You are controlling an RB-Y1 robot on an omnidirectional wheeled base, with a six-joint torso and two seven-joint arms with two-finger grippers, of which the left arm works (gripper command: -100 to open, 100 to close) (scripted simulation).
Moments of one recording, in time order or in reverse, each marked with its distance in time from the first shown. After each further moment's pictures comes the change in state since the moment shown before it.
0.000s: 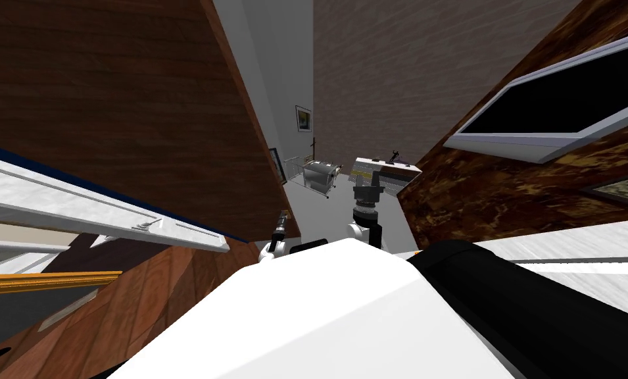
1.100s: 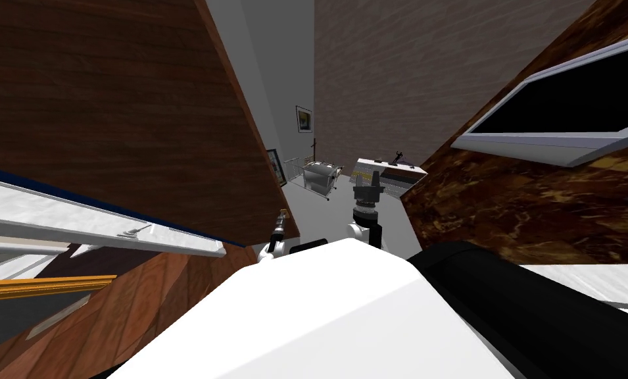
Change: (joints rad) arm -0.002 0.001 0.029 0.015 0.018 0.011 -0.013
